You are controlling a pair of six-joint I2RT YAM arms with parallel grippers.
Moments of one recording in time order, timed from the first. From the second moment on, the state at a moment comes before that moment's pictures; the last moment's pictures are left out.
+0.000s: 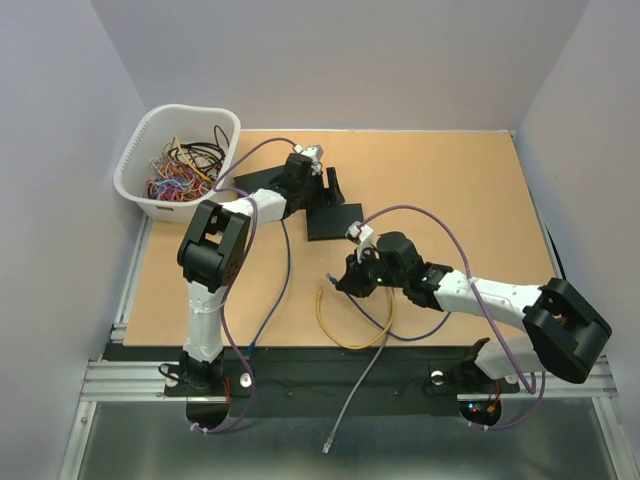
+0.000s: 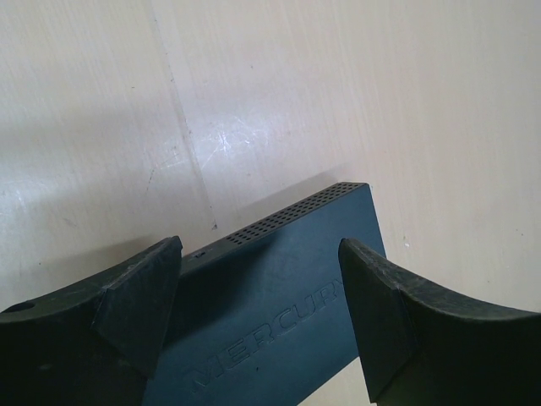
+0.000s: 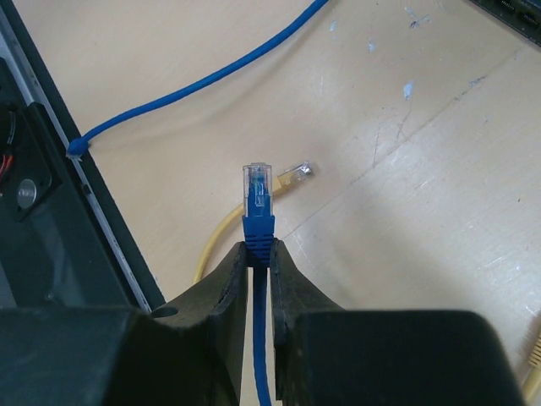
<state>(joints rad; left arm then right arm) -0.47 2.08 1.41 0.04 0.21 -0.50 0.81 1.34 0.62 0.19 -0.34 0.27</state>
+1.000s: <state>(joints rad) -0.47 1.87 1.06 0.10 0.25 -0.56 0.83 1.59 0.79 0.09 -0.02 0.34</state>
